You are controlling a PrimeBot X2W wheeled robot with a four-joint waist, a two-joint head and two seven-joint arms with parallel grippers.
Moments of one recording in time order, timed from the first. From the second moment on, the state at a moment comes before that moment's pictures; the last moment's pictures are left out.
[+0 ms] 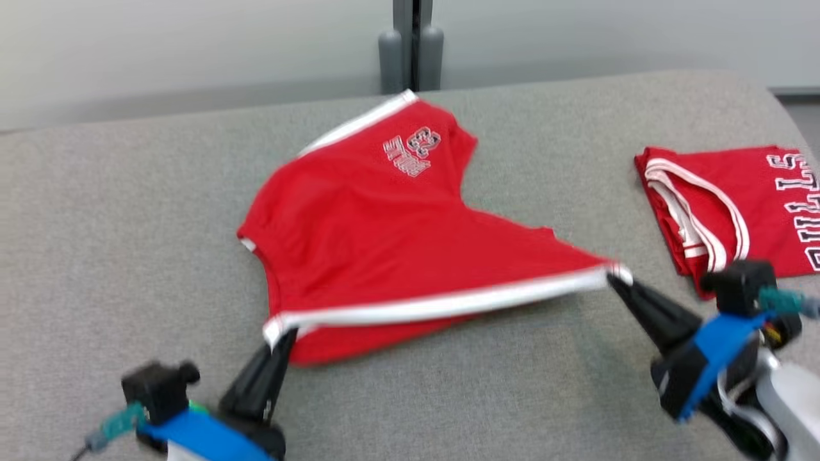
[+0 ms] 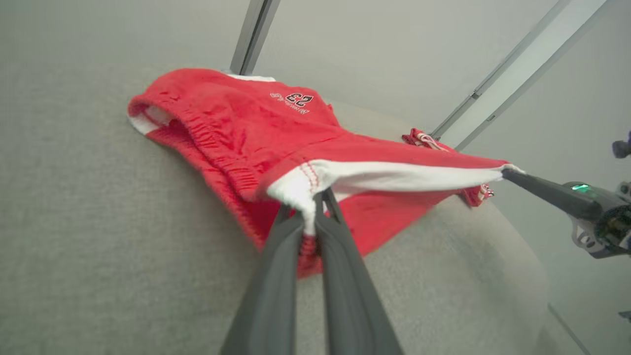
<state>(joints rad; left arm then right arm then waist) -0.19 0.49 -0.65 0.13 -0.97 -0.13 -0.26 -0.40 -0.58 0.57 0.25 0.73 0.13 -0.02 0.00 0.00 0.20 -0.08</state>
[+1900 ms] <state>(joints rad) -0.58 0.16 -0.67 0.41 -1.03 -0.02 -0.16 -1.00 -0.51 0.51 0.50 0.47 0.13 0.41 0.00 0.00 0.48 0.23</state>
